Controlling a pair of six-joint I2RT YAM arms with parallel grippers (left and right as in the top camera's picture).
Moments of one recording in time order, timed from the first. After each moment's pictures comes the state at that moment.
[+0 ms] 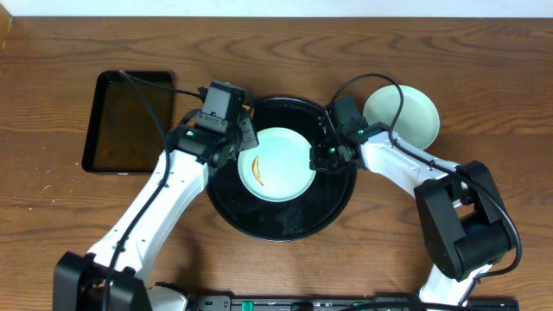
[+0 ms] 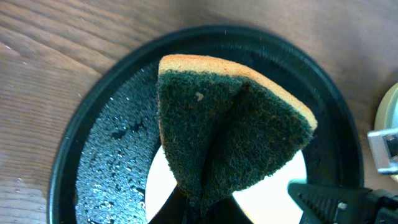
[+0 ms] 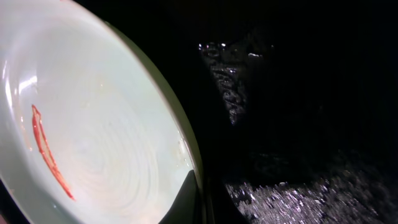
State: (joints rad) left arm -0.36 1.50 1.10 -0.62 -0.02 -0.60; right arm 0.45 1.91 1.13 -0.46 -0.34 0.53
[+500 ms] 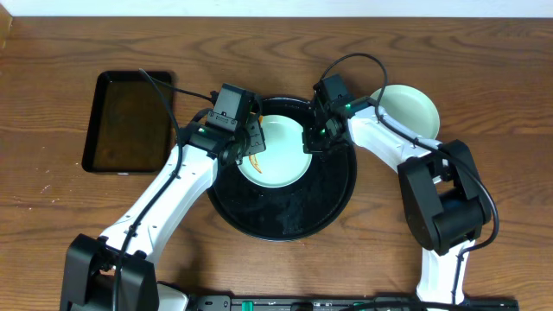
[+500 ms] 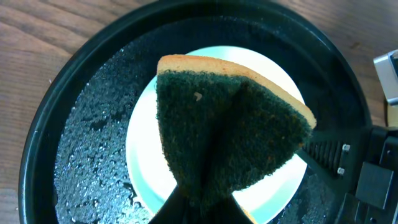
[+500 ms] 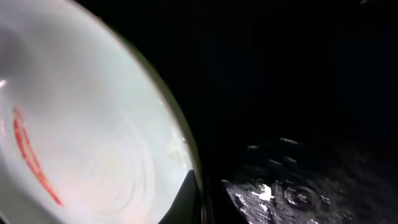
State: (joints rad) left arm -0.38 1.55 1.10 -0.62 0.01 -0.59; right arm 0.45 2.08 1.39 -0.61 -0.30 0.42
